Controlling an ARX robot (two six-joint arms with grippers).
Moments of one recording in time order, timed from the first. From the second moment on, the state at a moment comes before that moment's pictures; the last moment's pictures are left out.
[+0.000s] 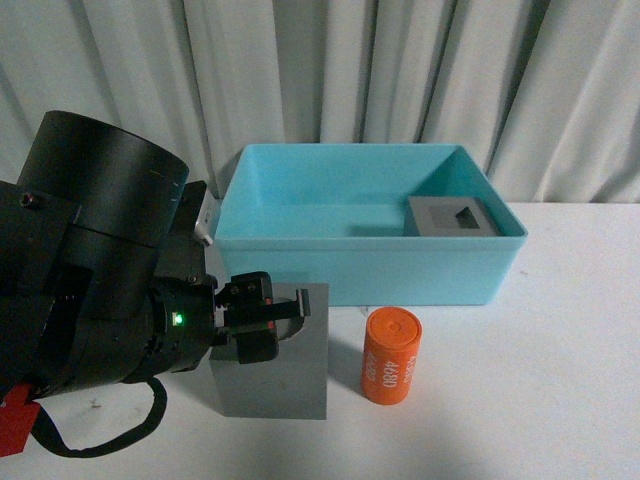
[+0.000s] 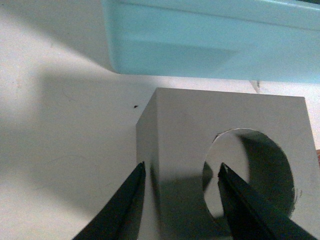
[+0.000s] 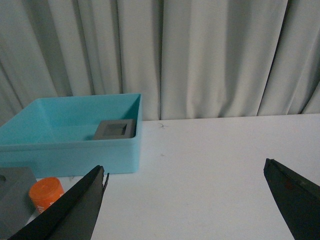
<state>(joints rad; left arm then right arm) -0.41 1.90 0.76 0.39 -0.08 -0.42 0.00 0.00 0.01 0.00 0.00 0.01</state>
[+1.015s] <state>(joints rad) -0.31 1.71 1.07 0.17 -0.15 -0.47 0.00 0.00 0.01 0.00 0.00 0.01</state>
